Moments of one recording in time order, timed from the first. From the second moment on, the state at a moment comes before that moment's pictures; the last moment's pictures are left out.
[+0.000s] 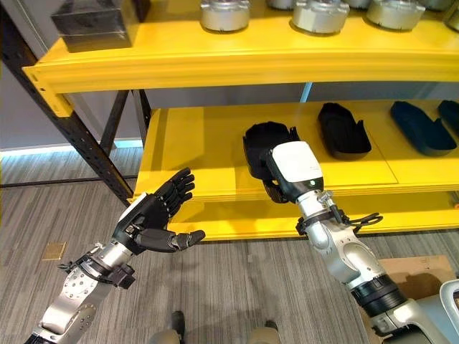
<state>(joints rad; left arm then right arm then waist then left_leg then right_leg) 0.06 0.58 -0.23 -0.17 -0.57 -0.22 -0.23 -0.31 -0.80 0.37 0.03 -0.65 -0.02 -0.28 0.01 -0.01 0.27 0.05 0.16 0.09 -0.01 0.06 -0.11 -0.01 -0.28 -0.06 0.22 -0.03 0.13</state>
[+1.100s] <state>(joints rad) 0.03 0.50 -0.23 -0.13 -0.58 -0.19 -0.17 -0.50 -0.79 0.42 0.13 -0.67 -0.03 -0.27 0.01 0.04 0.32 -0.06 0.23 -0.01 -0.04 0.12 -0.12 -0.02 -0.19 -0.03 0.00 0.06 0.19</state>
